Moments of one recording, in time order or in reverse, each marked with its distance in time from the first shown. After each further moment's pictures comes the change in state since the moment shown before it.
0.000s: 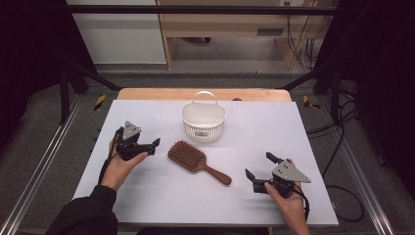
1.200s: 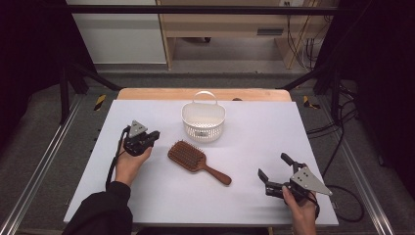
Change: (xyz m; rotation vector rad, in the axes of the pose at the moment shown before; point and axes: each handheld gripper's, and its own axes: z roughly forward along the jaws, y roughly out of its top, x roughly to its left) left arm -0.014 -0.001 0.020 0.017 -0.081 0.021; right arm -0.010 0.001 -0.036 -0.159 -0.069 0.048
